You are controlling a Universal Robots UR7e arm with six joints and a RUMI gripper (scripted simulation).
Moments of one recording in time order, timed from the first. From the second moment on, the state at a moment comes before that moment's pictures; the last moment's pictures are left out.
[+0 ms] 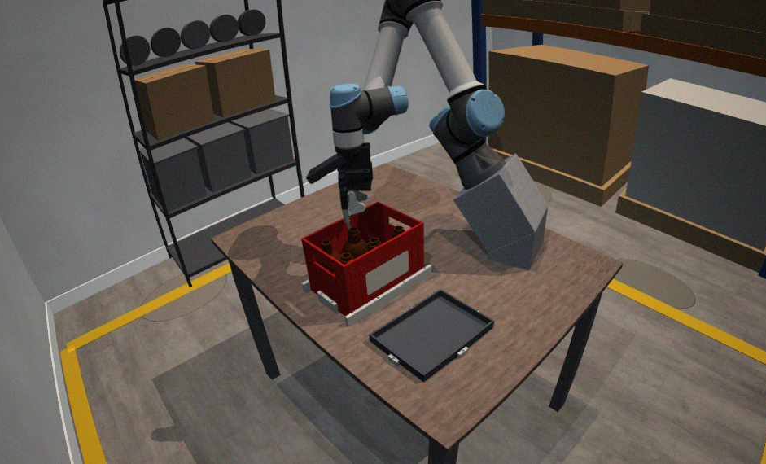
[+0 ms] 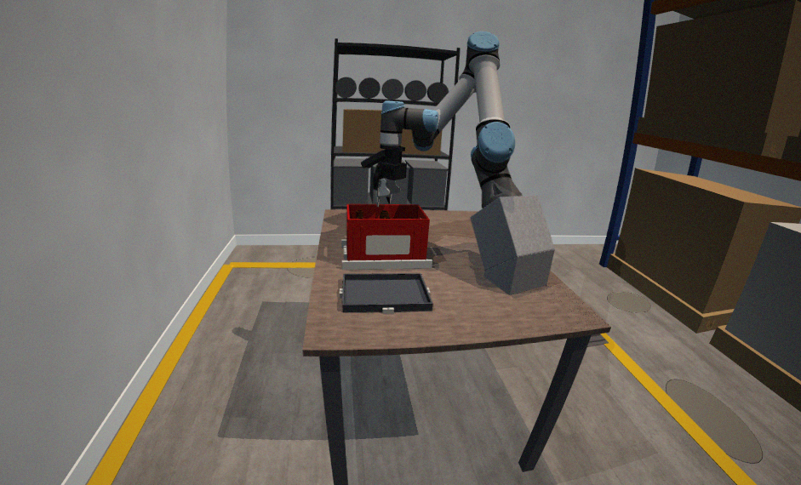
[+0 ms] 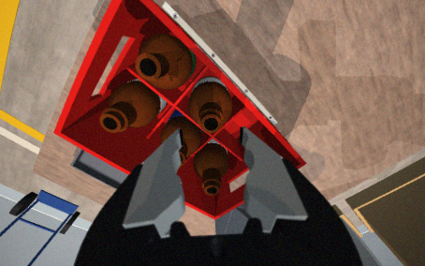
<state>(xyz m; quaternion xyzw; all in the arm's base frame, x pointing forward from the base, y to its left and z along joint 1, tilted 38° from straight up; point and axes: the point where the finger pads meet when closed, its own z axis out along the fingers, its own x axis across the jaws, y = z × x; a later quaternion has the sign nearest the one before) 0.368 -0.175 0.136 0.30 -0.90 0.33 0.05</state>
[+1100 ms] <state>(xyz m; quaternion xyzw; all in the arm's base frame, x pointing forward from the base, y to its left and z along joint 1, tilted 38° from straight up) 0.362 -0.149 0.167 0.30 -0.90 0.32 0.06</state>
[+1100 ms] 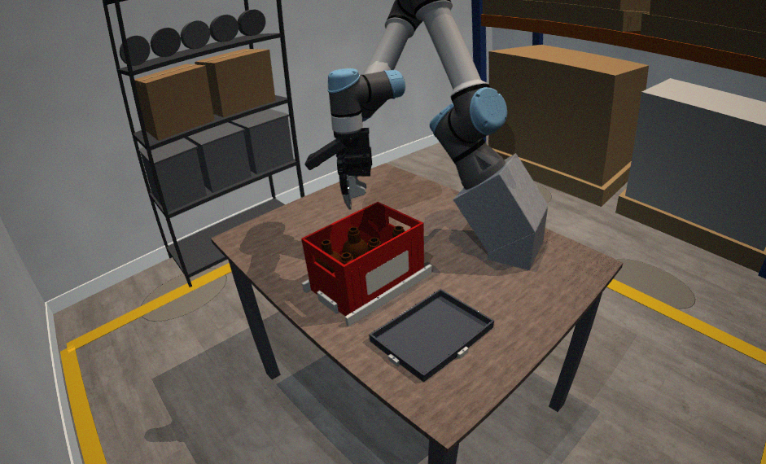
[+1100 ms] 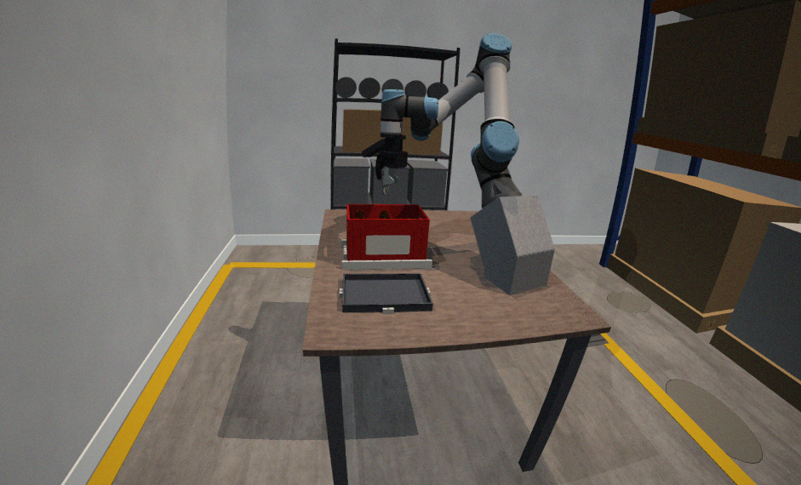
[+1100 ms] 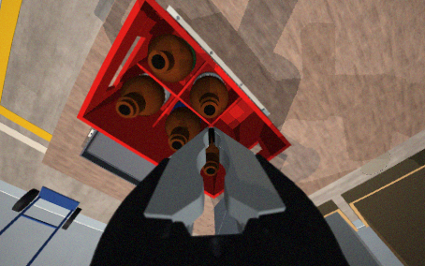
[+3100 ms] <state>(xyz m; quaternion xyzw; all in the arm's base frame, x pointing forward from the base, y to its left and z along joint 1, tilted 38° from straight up) 0.371 -0.082 0.114 0.30 -0.90 0.32 0.06</state>
